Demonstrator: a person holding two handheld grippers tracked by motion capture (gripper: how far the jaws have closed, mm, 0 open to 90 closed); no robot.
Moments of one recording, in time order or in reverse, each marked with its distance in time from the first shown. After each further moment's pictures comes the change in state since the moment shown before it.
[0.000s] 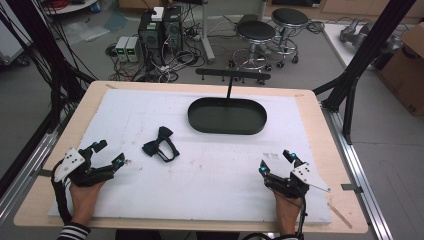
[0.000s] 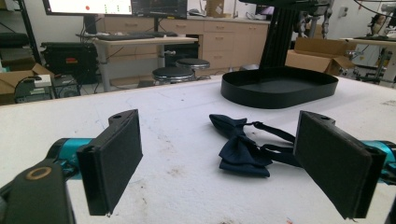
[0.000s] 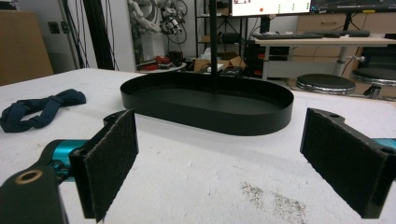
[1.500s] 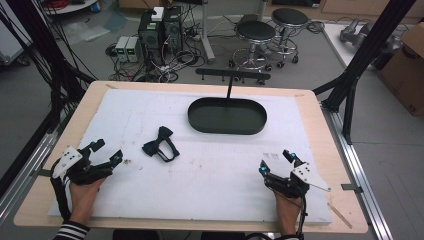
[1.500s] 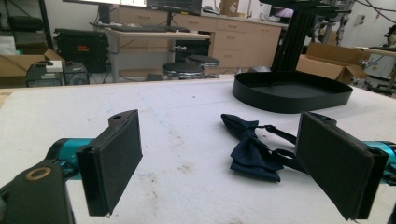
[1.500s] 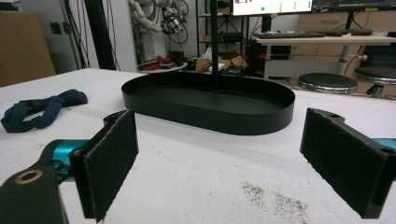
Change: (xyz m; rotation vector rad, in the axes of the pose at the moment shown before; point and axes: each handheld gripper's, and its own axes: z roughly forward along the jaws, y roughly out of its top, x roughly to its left) left arm 0.006 0.002 0.000 0.018 0.054 -0.065; right arm -0.001 0.000 0.000 0.000 0.004 0.005
